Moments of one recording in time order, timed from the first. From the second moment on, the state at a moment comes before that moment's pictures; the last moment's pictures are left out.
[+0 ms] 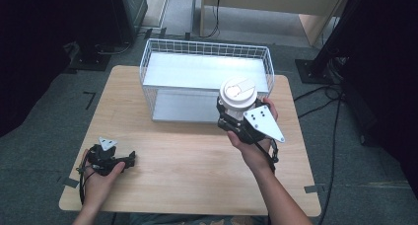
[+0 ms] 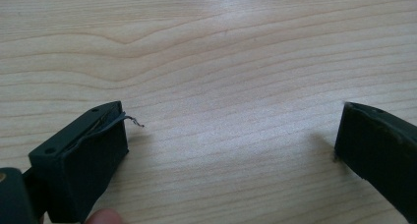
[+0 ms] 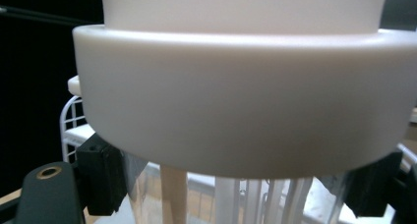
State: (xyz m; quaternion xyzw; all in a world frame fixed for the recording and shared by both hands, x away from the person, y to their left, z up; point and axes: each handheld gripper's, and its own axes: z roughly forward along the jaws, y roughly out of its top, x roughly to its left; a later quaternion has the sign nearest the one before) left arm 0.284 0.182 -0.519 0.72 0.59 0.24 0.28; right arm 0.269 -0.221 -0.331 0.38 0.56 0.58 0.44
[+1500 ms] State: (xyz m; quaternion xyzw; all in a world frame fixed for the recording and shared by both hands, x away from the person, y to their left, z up) left arm 0.284 0.182 -0.519 0.72 0.59 0.24 0.28; right arm 0.412 -0.236 -0.290 0.46 0.51 0.55 0.47
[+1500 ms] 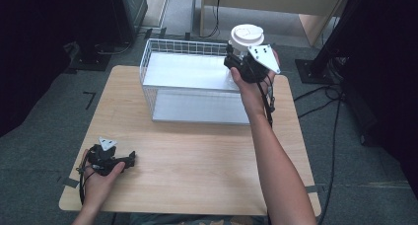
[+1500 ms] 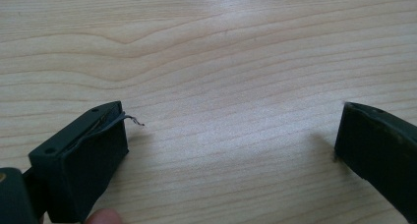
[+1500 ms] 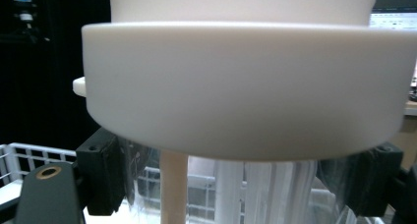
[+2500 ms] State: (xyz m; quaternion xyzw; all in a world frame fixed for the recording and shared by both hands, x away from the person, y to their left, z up) left arm 0.284 0.182 -0.519 0.72 0.59 0.24 0.28; right arm 0.426 -0.246 -0.291 0.46 0.54 0.54 0.45
